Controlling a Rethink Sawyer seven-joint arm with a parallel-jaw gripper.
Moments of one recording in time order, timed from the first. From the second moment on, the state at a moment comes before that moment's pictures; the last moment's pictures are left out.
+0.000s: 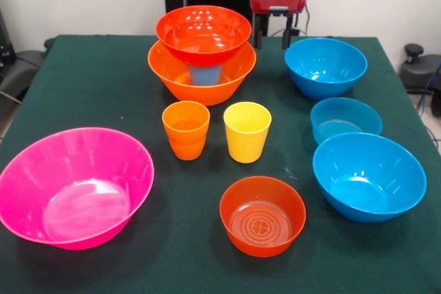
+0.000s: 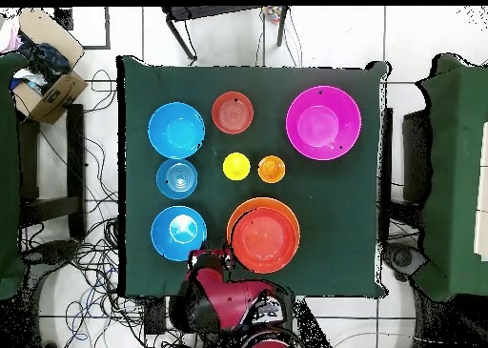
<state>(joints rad) -0.09 -0.59 -0.10 2.24 -0.30 -0.39 1.90</state>
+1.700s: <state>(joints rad) -0.06 -0.60 -0.05 2.24 -0.30 -0.40 1.96</state>
